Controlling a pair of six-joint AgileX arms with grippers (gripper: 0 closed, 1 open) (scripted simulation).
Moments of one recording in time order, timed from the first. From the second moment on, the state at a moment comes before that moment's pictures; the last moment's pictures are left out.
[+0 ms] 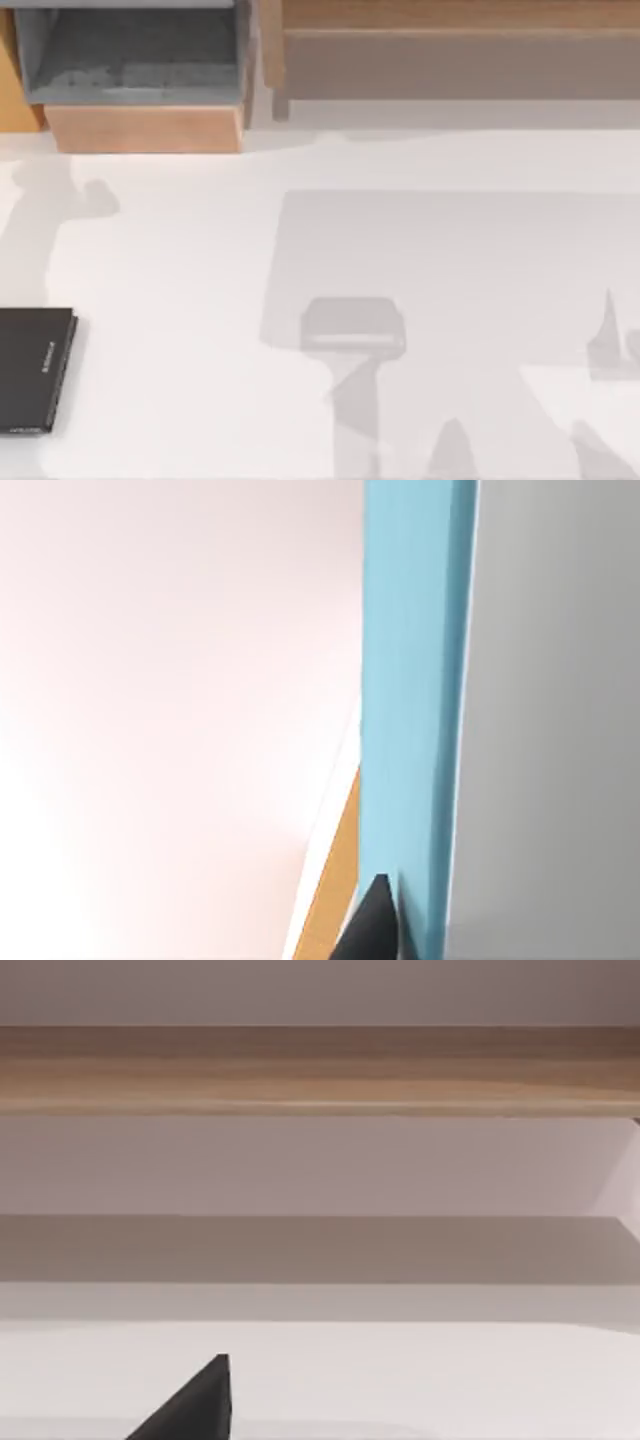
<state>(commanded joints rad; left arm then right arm) 0.23 0.95 0.85 0.22 0.28 1.27 0.00 0.00 0.00 0.00 0.00 0.00</state>
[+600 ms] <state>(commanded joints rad) 0.57 0.64 0.24 -0.05 0.52 1.81 0.00 0.00 0.00 0.00 0.00 0.00</state>
